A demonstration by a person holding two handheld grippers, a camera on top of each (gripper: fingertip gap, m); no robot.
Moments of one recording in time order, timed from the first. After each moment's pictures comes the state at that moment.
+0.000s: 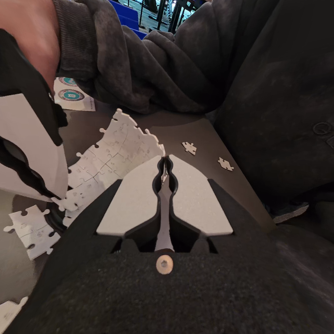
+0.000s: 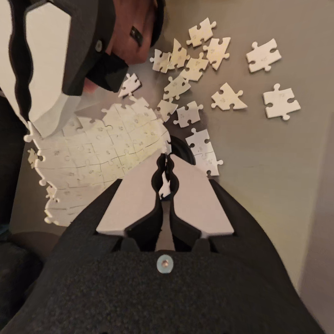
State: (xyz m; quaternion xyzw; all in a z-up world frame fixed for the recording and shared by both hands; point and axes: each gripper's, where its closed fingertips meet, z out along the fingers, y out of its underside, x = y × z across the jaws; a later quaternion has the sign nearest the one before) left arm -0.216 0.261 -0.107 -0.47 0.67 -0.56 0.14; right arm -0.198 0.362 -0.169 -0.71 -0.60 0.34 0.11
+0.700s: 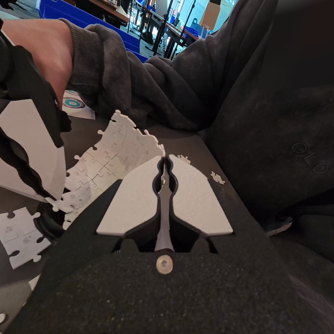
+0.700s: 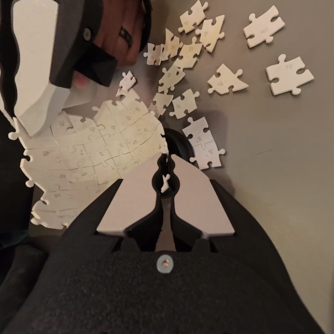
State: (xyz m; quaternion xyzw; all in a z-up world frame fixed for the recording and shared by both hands) left arm -0.213 0.268 -0.101 -0.48 0.61 -0.62 0.13; right arm -0.192 0.361 -0.182 -0.73 -0.56 0.37 0.09
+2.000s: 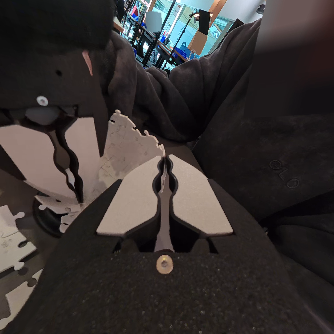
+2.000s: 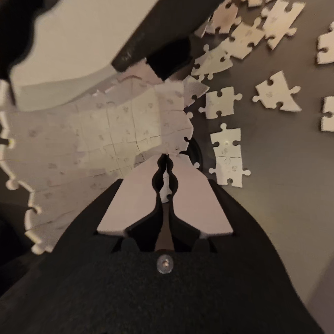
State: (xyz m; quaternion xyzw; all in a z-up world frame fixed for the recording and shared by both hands) left arm -0.209 0.273 -0.099 -0.49 0.56 -0.66 0.08; right arm -0.197 0.335 -0.197 -0.65 -0.69 0.29 0.08
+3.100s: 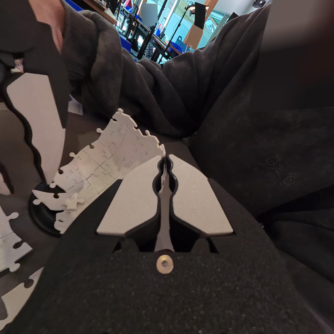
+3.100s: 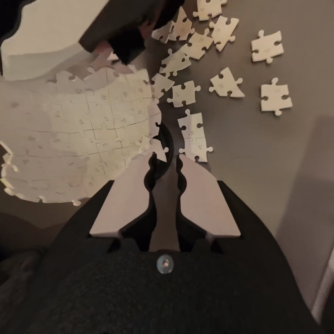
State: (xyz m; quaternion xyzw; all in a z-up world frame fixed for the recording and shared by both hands) left arm -0.212 0.271 -0.102 -0.48 0.57 -0.66 0.06; right arm -0.178 0.369 -0.185 -0.67 -0.67 0.29 0.14
